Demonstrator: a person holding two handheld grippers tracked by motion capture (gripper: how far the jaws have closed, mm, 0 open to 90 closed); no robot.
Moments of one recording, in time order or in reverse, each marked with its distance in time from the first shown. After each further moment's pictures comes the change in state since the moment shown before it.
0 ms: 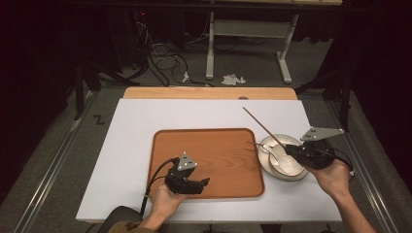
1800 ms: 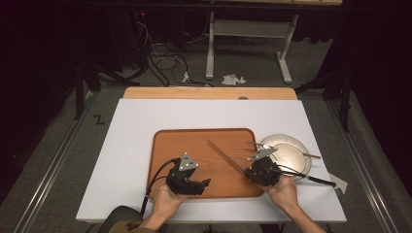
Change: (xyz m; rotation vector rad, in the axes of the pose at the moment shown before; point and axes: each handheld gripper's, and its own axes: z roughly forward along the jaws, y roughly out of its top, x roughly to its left) left arm -0.003 0.000 0.002 0.009 -0.008 0.012; right arm 0.083 -0.012 0.112 0.206 0.097 0.010
